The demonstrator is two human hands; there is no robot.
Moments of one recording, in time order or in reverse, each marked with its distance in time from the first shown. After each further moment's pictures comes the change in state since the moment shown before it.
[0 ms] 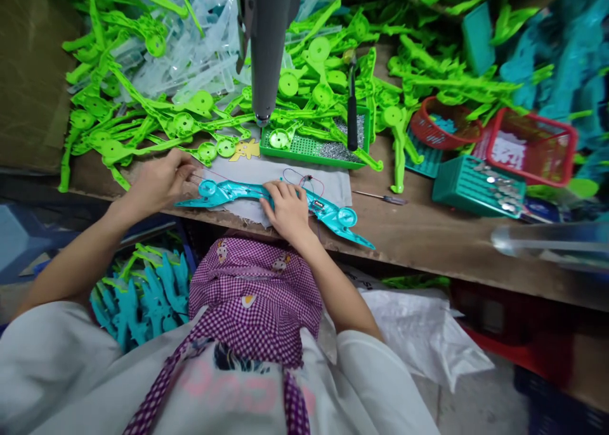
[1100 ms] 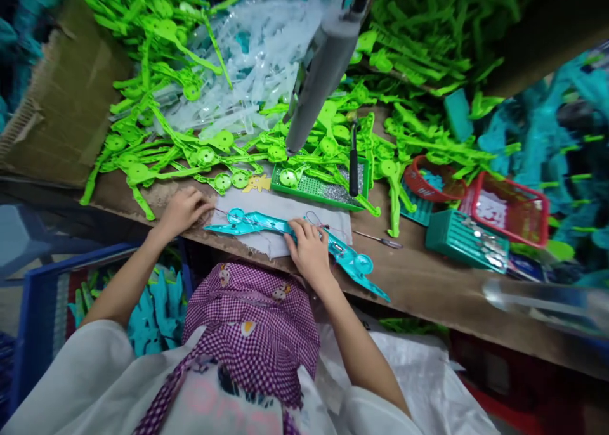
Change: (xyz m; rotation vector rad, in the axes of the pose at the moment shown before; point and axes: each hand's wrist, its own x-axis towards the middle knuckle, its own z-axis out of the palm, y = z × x) left_hand -0.014 -0.047 0.053 -0.147 0.132 -0.114; right_hand -0.017 0.030 -0.011 -0.029 0.041 0.022
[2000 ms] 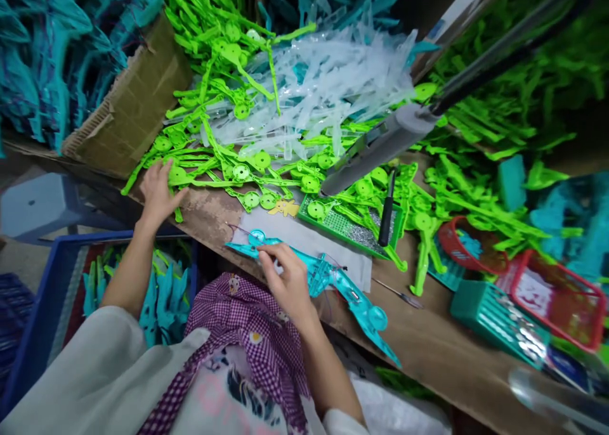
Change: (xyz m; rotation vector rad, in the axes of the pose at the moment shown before) left_hand -0.025 -0.063 -0.056 0.296 0.385 -0.474; right_hand 0.045 -0.094 -0.038 0.772 -0.031 -0.148
